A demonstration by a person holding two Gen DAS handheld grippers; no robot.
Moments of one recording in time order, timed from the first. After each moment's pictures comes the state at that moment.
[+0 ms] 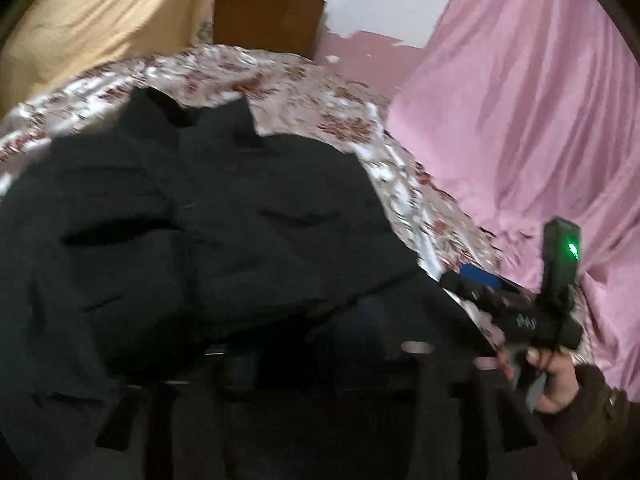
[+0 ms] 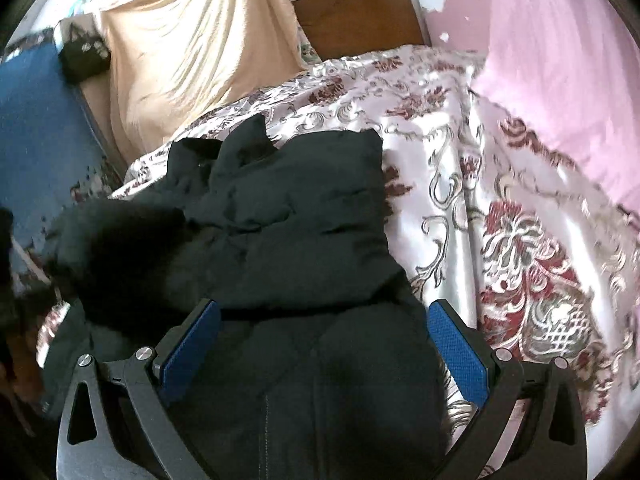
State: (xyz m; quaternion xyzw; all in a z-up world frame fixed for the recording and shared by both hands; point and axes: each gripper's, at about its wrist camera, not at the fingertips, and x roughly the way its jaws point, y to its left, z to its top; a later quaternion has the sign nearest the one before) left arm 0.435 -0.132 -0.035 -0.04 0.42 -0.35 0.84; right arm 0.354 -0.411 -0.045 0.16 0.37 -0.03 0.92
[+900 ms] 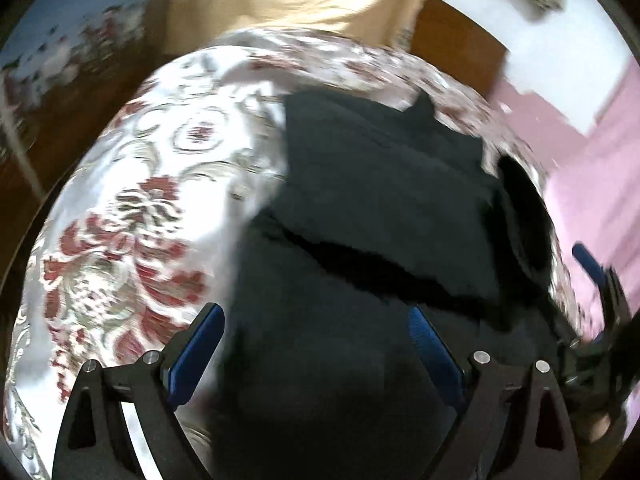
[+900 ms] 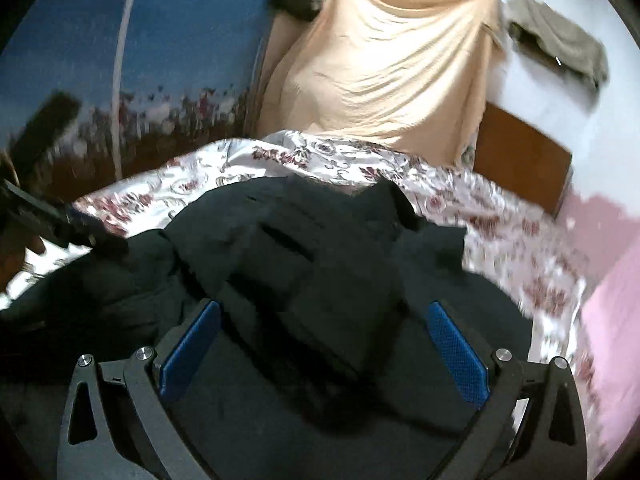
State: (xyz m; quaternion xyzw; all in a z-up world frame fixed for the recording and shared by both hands) left arm 0.396 0.090 -0.033 -0.15 0.47 -0.05 0.87; right arm 0.372 -0.158 0.010 -0.19 0.27 0.13 0.94
